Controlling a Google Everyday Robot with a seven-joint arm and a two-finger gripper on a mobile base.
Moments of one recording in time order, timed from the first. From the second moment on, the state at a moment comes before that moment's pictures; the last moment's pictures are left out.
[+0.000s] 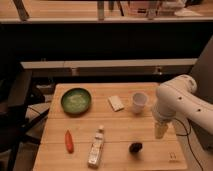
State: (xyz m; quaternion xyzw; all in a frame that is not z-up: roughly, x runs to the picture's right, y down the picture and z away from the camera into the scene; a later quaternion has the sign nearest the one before) arm 0.241 0.153 0.664 -0.30 0.01 -0.01 0.95
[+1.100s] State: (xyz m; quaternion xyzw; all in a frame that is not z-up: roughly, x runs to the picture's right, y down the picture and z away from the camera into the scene) arm 0.223 0.192 0.655 -0.31 0.01 -0.03 0.95
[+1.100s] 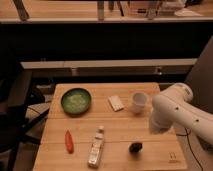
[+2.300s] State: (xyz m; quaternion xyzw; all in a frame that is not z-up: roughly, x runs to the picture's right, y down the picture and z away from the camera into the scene) arm 0.176 0.232 0.656 -0.31 -0.01 -0.08 0.95
